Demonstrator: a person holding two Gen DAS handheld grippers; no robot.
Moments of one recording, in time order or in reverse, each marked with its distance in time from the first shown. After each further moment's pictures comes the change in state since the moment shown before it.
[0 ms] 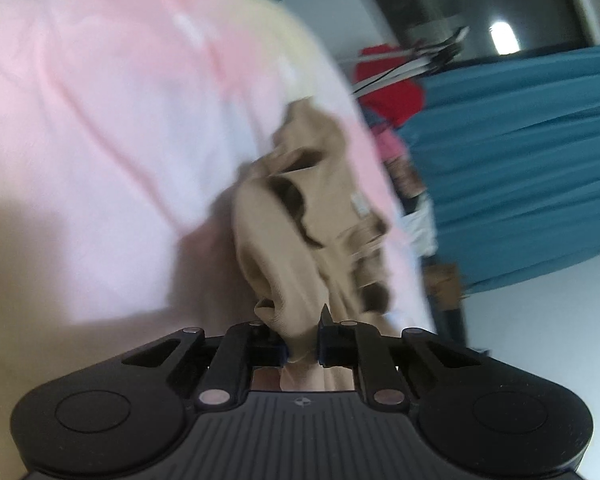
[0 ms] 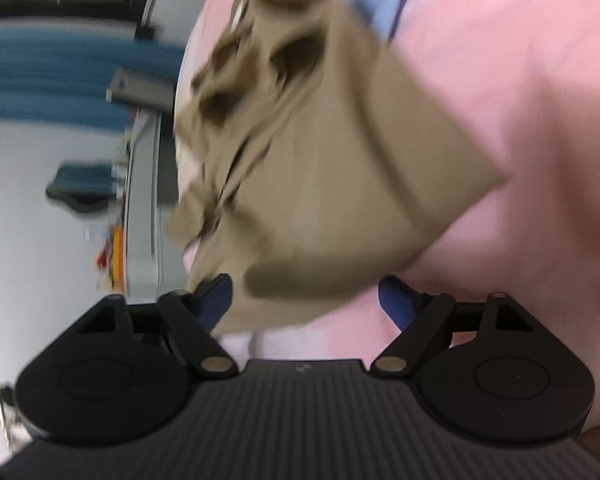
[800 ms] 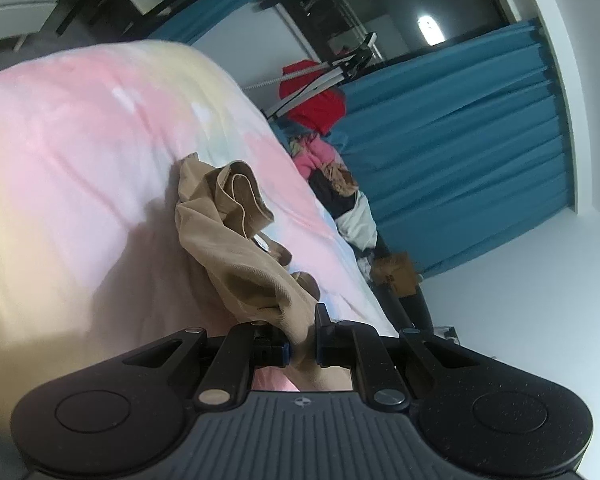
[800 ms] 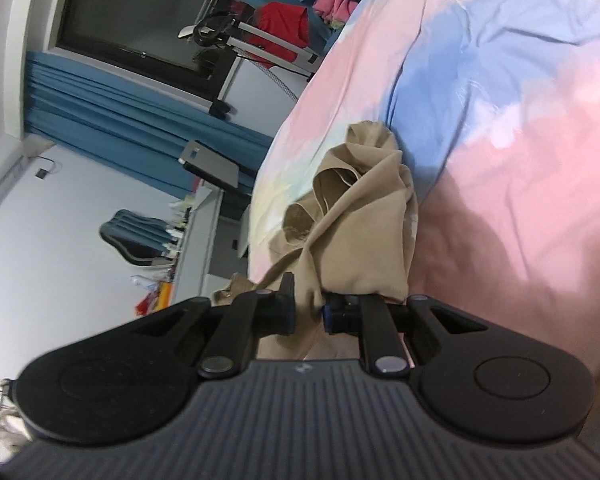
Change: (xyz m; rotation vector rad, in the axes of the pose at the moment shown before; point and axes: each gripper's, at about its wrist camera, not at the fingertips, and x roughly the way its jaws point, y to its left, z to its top) left arm -0.129 -0.065 -0.051 0.142 -0.050 -0.114; right arm -0.130 0.033 -0.040 -0.156 -0.247 0.157
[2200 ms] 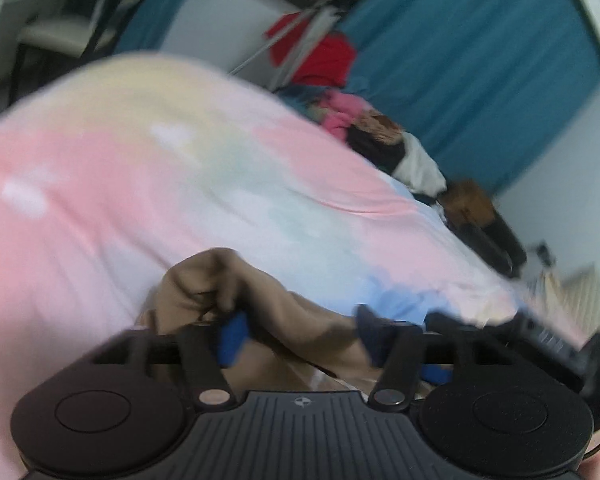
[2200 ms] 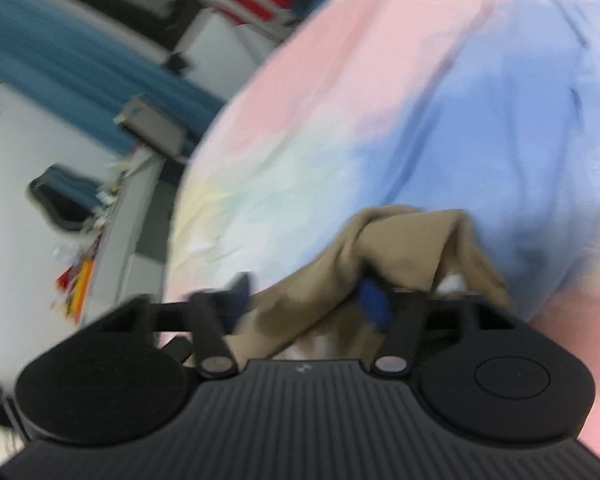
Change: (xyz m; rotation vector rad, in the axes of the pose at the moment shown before) left arm 0.212 0.027 0.104 0.426 0.109 0.192; right arm 0.197 0.007 0.089 -0.227 0.101 -0.163
